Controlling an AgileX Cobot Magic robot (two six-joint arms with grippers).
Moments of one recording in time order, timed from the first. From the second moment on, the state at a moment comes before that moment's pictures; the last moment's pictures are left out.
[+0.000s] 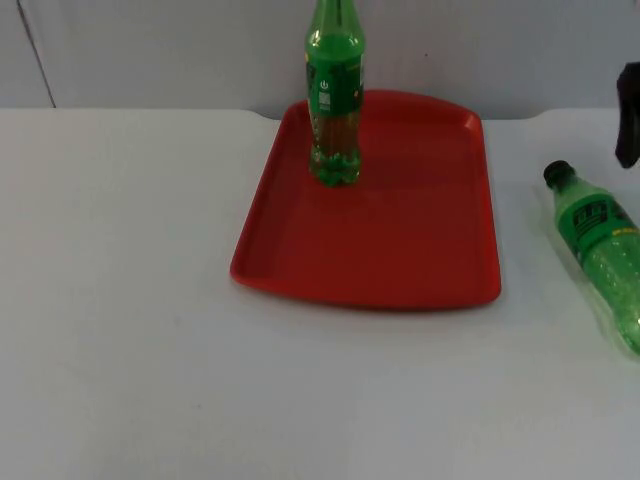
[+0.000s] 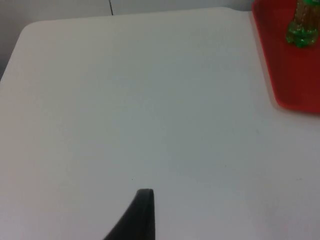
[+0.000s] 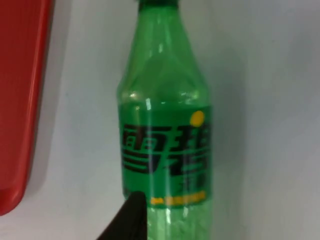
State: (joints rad) right arm 0.14 2.02 -1.60 -0.04 1.01 0.04; left arm -0.01 0.00 -0.50 -0.06 1.08 0.07
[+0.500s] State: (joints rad) right arm 0.19 2.21 -1.68 -0.02 0.94 0.04; left arm -0.01 0.00 -0.50 -0.06 1.08 0.07
